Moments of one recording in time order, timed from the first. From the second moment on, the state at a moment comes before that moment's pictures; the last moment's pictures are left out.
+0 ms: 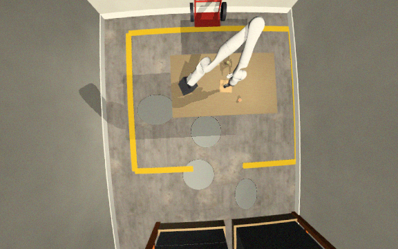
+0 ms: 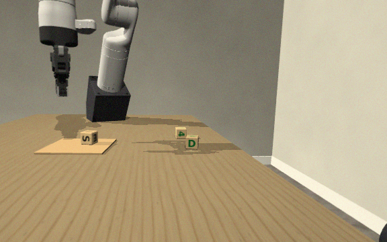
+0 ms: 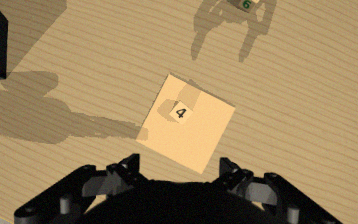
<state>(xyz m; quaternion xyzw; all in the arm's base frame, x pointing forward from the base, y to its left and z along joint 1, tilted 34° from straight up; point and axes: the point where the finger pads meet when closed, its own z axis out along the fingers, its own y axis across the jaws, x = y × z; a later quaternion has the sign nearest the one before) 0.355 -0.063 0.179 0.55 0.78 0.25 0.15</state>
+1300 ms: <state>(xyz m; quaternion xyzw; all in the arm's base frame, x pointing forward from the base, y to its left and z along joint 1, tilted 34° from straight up) 0.514 -0.241 0.225 0.54 0.79 0.25 0.15</state>
